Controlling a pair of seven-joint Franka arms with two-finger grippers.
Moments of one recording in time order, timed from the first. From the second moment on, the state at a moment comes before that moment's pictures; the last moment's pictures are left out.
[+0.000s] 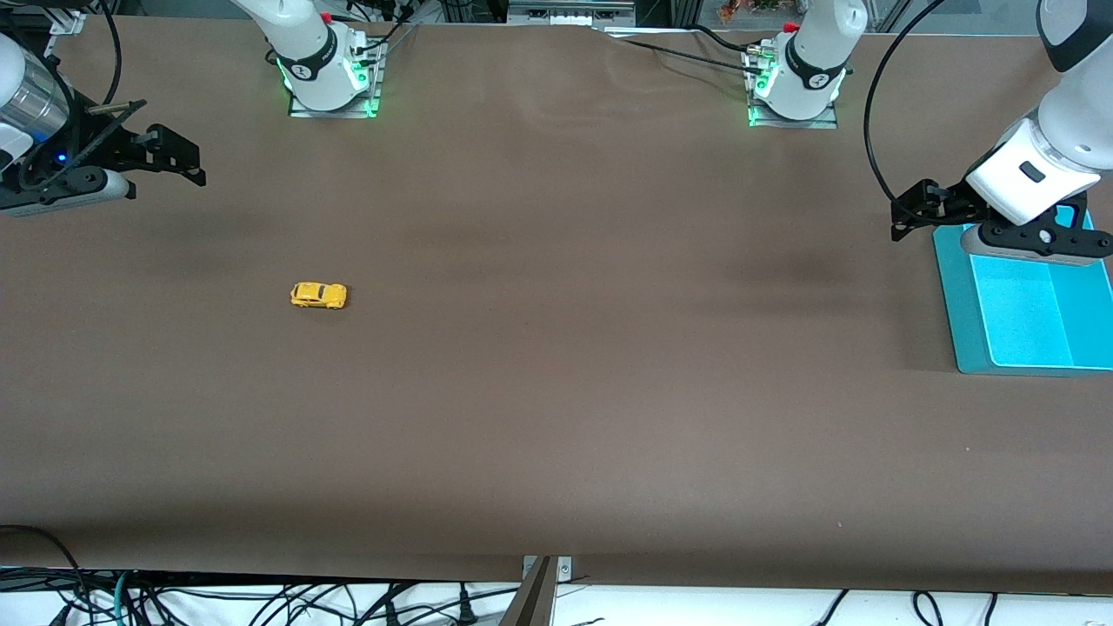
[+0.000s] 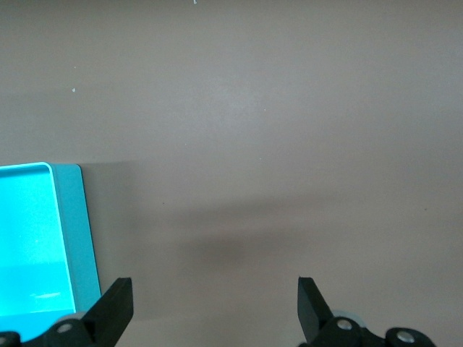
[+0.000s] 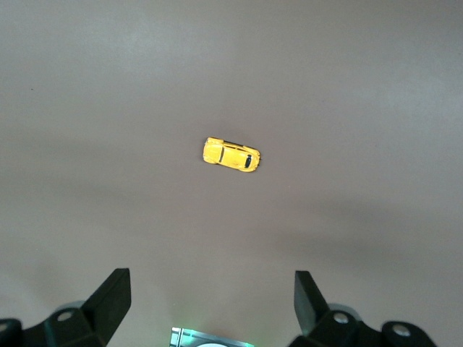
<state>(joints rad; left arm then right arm) -0.06 0.00 -0.03 -1.70 0.00 1.69 0.02 0.09 -0.11 -0.06 -1.81 0.04 1.60 -0.15</state>
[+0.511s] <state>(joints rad) -0.06 0.00 -0.03 -1.70 0.00 1.69 0.02 0.09 -0.09 -0.06 -1.82 0.04 1.60 -0.14</state>
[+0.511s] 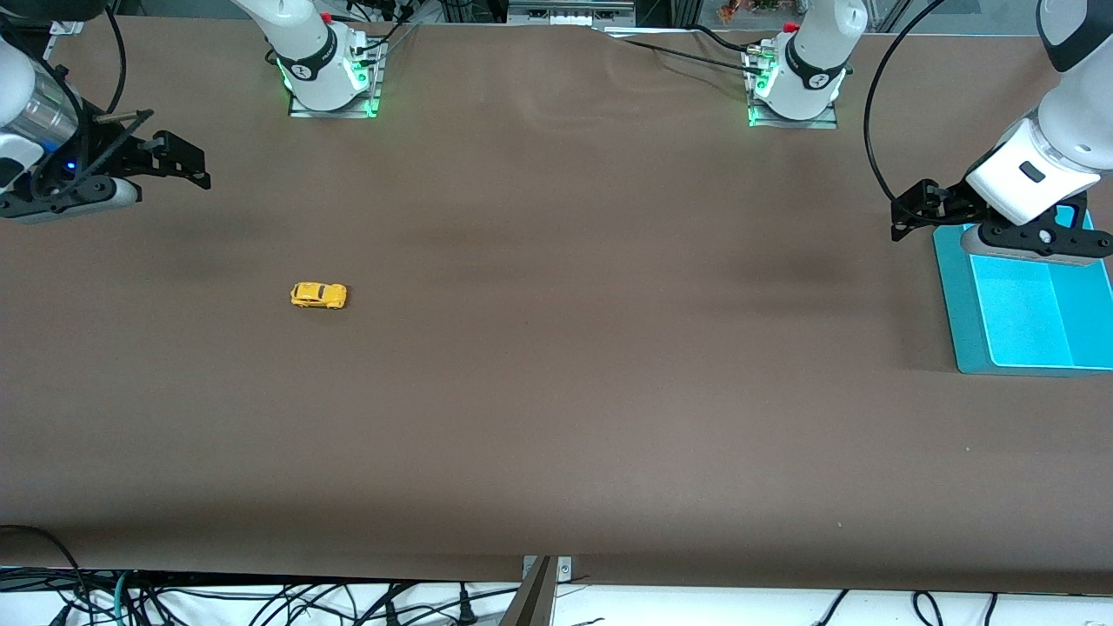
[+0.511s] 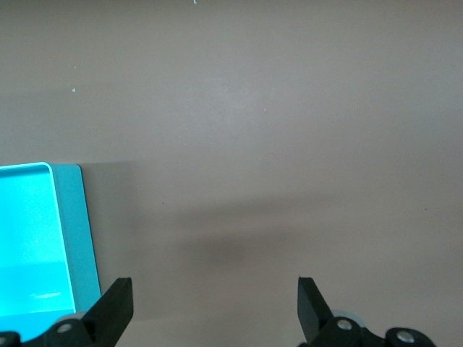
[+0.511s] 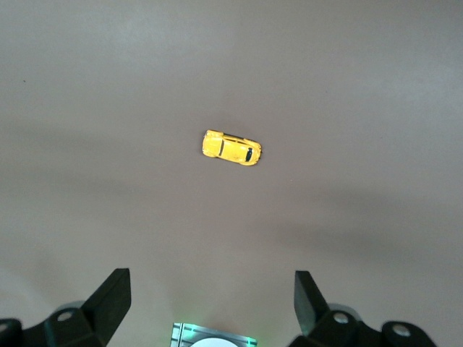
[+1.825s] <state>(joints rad) -0.06 0.00 -0.03 -1.70 0.00 1.69 0.02 0.10 0.00 -0.05 -2.27 0.04 2.25 -0.23</state>
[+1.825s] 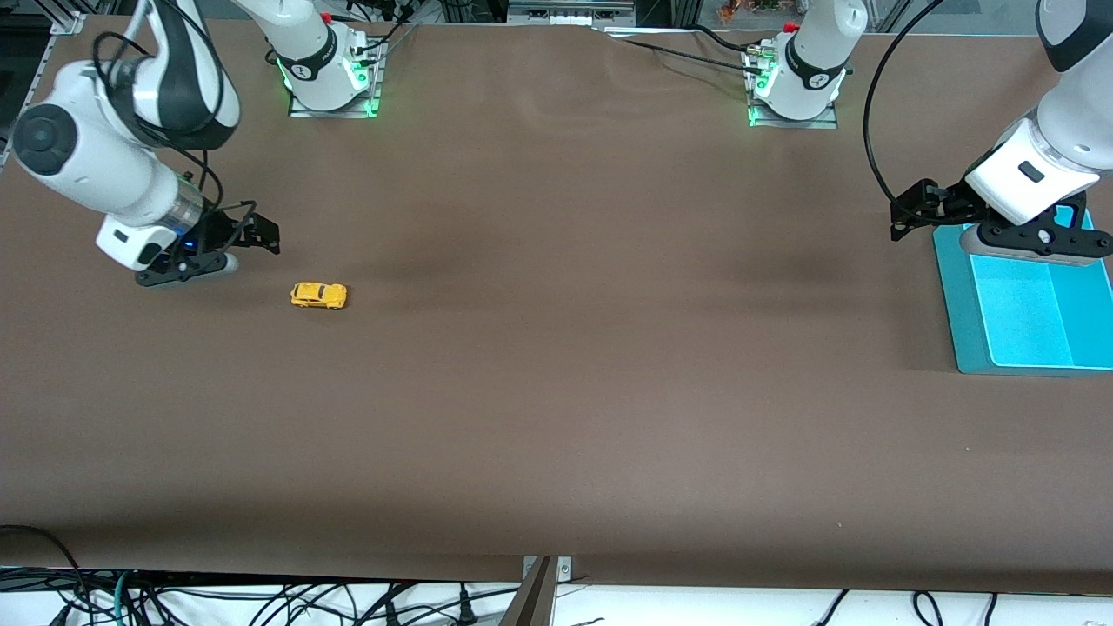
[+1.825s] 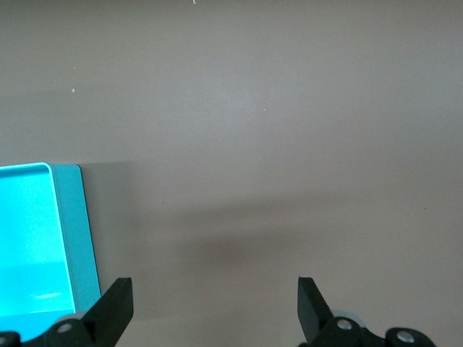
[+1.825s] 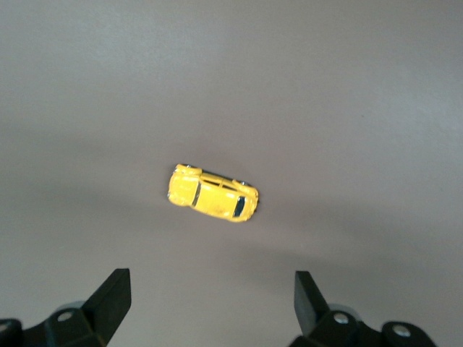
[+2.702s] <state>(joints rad) -0.06 0.00 -0.03 -1.70 0.00 1.69 0.02 0.10 0.21 0.00 -2.37 0.03 2.54 -1.29</state>
